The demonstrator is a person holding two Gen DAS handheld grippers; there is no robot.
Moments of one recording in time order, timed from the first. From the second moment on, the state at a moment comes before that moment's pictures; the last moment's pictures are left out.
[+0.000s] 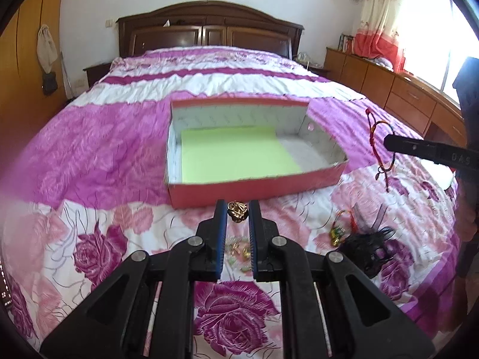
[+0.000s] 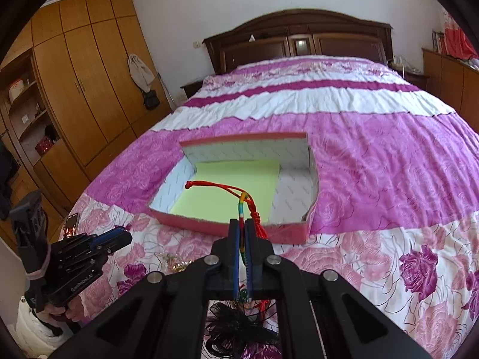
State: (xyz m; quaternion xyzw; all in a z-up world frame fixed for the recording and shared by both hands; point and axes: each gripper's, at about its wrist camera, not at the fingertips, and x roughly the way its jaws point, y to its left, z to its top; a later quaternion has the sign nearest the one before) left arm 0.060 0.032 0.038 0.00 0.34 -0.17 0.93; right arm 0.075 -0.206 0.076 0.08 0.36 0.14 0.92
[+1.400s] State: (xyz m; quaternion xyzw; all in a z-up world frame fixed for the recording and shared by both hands) left arm 0.204 0.005 0.035 0.00 0.31 -0.09 0.94; right arm 0.194 -0.183 0.050 0.04 0.31 0.07 0.95
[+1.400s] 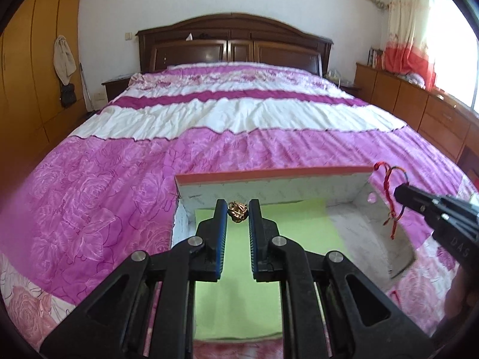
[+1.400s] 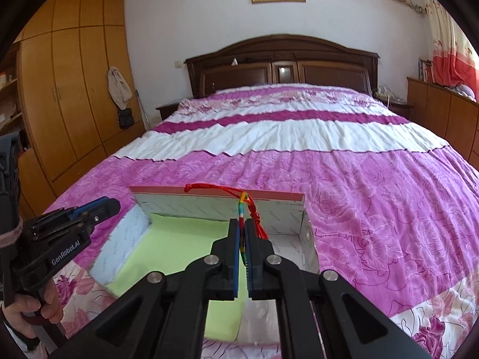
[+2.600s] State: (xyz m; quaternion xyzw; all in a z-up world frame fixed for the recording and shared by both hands) left arm 0.256 -0.012 -0.030 0.02 0.47 -0.08 0.88; right arm 0.270 -0.187 -0.033 0.03 0.49 0.05 0.87
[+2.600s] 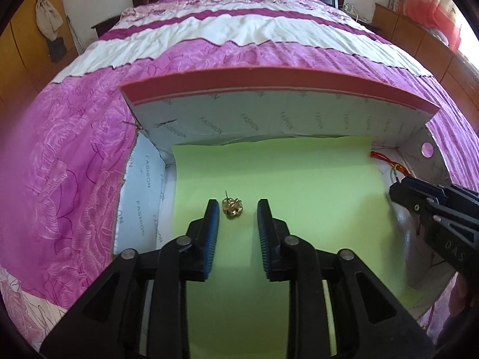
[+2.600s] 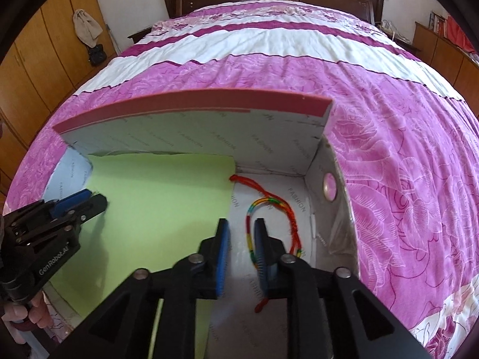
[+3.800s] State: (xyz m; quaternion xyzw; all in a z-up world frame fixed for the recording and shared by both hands) left arm 0.135 0.009 0.066 -0.03 0.27 -0.10 0.96; right arm 0.126 -0.185 0.073 0.07 0.26 0.08 0.96
